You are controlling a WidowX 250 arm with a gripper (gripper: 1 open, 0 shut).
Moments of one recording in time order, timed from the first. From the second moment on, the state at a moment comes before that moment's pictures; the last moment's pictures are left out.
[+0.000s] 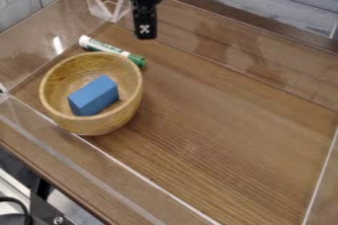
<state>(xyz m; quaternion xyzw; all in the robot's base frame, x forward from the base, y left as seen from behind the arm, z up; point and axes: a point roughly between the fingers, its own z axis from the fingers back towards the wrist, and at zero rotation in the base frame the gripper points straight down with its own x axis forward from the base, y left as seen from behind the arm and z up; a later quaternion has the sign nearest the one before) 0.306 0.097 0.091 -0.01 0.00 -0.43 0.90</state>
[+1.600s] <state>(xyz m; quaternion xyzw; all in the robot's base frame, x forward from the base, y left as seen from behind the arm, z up) 0.247 0.091 0.100 -0.02 -0.06 -0.44 0.90</state>
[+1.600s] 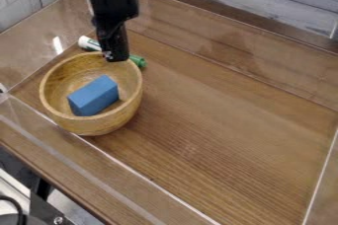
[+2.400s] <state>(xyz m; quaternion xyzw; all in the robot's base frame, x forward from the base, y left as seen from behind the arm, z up) 0.220 0.076 0.113 -0.03 -0.06 -0.44 0.89</state>
